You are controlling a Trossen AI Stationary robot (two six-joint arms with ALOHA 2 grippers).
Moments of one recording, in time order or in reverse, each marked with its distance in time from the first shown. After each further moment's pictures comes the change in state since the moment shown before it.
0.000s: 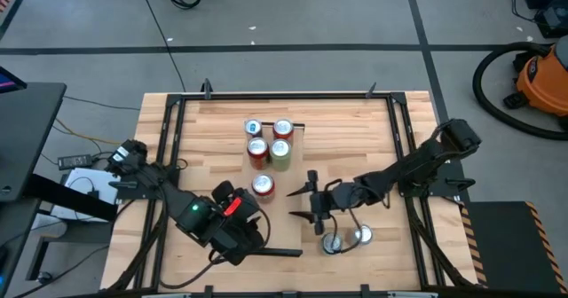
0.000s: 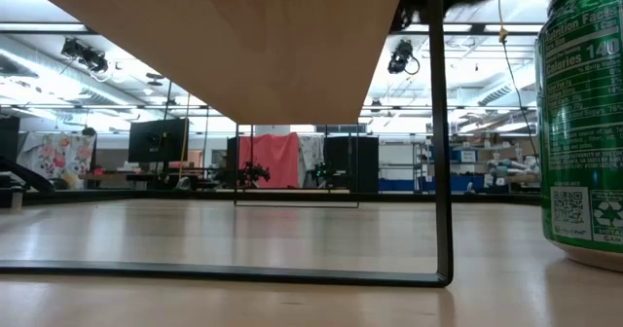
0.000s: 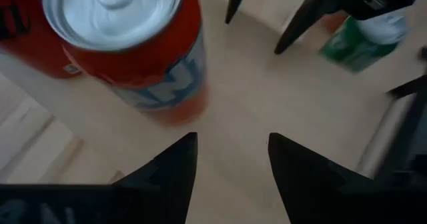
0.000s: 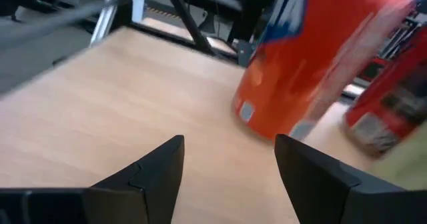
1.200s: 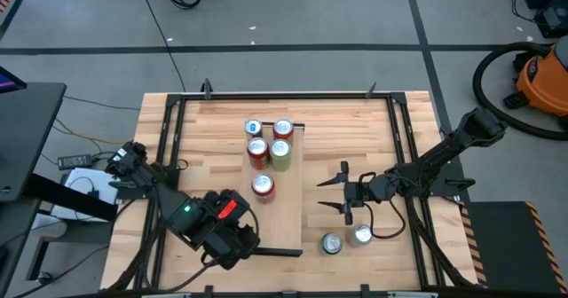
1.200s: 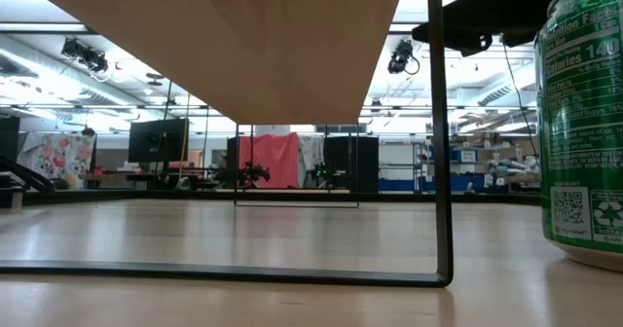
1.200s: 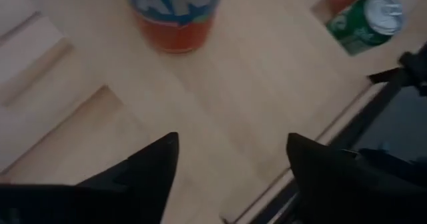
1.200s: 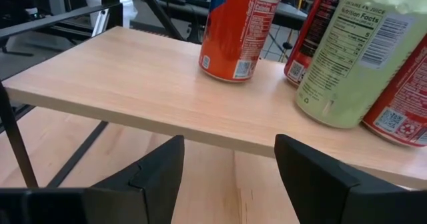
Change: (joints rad) left arm -0.031 0.014 0.101 -0.132 0.159 -0.328; right arm 0.070 -0.345 -0.379 0.105 0.120 0.083
